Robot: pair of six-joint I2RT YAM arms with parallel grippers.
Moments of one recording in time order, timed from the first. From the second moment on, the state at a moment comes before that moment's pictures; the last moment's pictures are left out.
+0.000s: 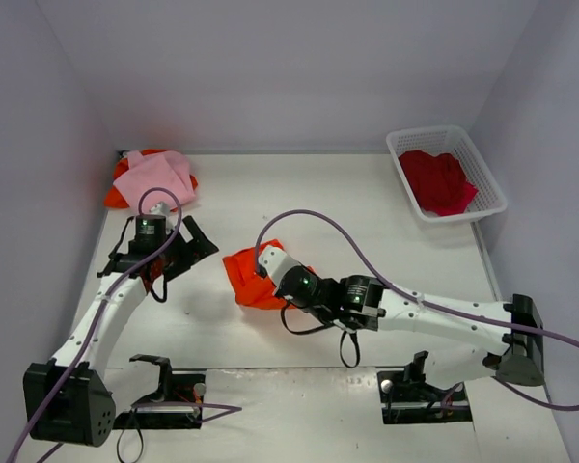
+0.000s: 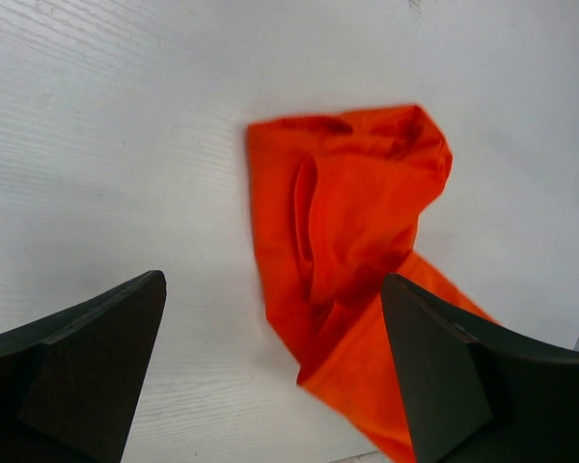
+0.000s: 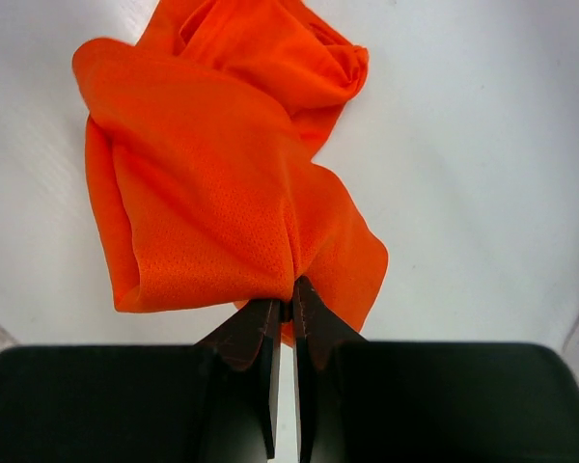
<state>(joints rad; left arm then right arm) -0.11 1.05 0.79 -0.53 0.19 -0.67 1.23 1.33 1.07 -0.53 0.49 -0.03</state>
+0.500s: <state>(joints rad) -0.33 1.16 0.78 -0.36 0.18 -0.83 1.34 1.23 1.02 -0.66 0.58 0.15</state>
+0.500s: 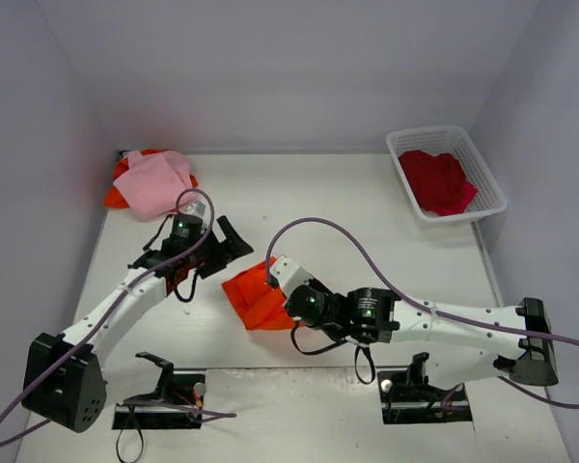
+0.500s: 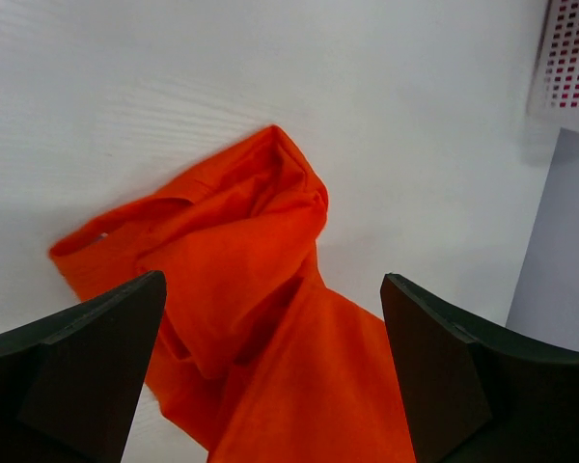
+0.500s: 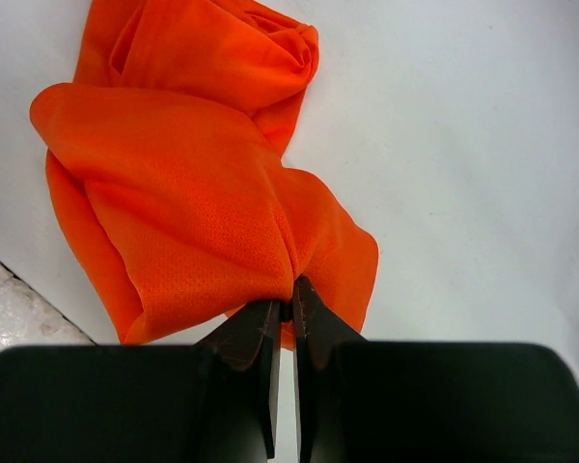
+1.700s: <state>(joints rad) -0.69 0.84 0.45 -0.31 -0.02 -1.14 1.06 1.27 1.07 -0.57 0.58 -0.05</state>
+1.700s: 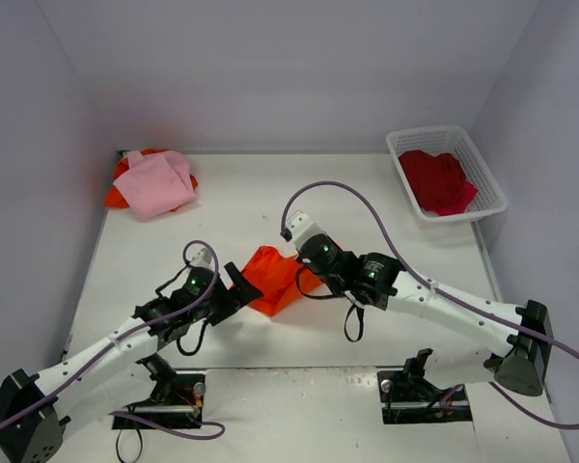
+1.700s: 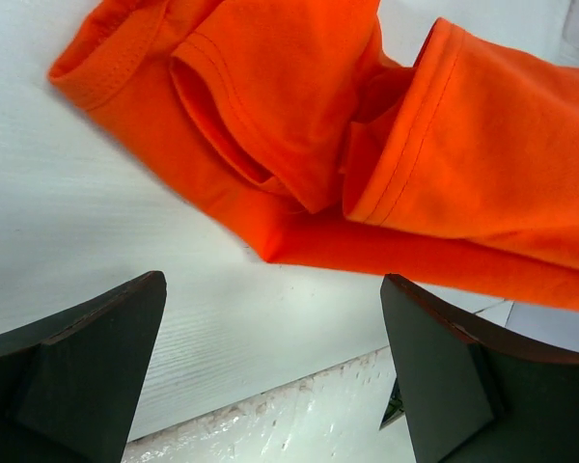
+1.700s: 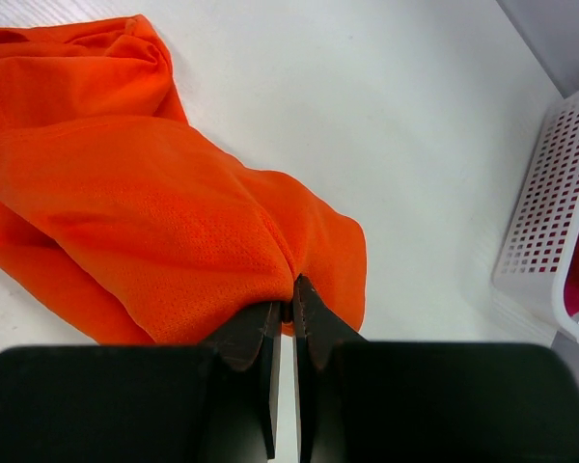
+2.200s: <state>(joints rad) -0.69 0.88 0.48 -0.33 -0.05 -1.11 1.02 1.34 1.07 -0.52 0.50 -0.11</state>
